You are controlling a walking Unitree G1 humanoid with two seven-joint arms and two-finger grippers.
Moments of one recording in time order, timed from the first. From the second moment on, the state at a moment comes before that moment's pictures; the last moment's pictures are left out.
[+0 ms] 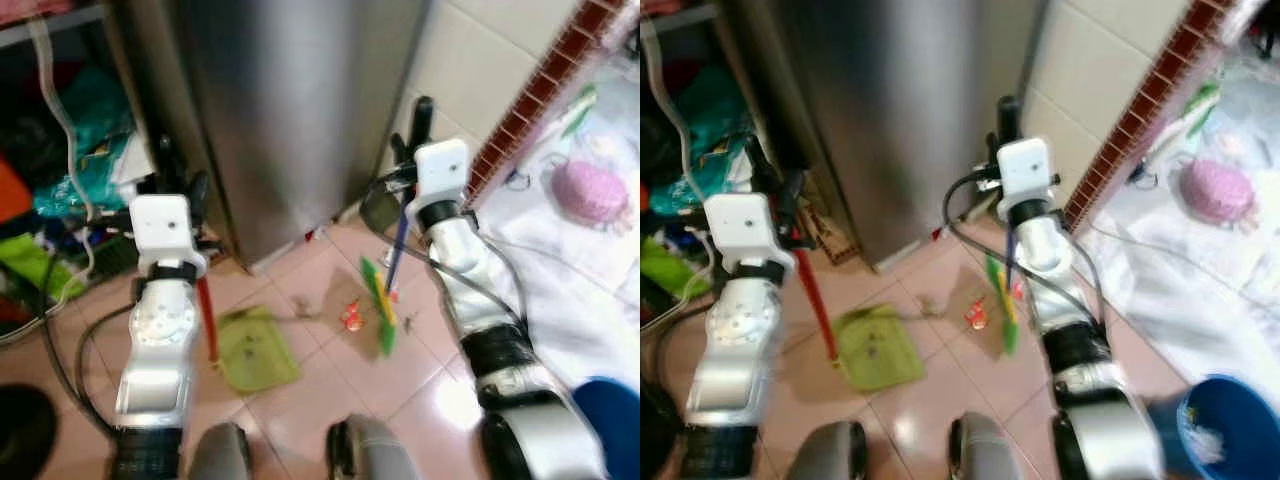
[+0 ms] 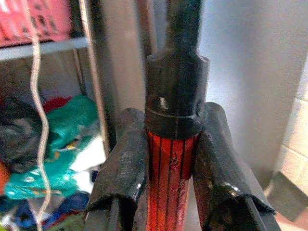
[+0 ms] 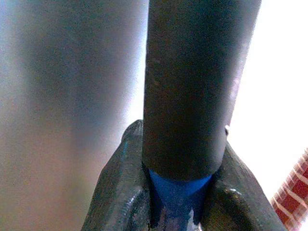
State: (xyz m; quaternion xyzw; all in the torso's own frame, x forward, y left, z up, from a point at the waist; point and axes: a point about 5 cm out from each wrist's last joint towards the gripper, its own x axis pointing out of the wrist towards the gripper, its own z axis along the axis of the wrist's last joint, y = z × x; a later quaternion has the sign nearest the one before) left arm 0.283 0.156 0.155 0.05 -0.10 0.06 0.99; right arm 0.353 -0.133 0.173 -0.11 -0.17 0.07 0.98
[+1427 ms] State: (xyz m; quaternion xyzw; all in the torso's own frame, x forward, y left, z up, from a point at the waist) left arm 0.310 0.134 0.124 0.05 -0.09 0.02 0.99; right arm 0.346 -0.105 0.158 -0.09 -0.14 0.15 0.98
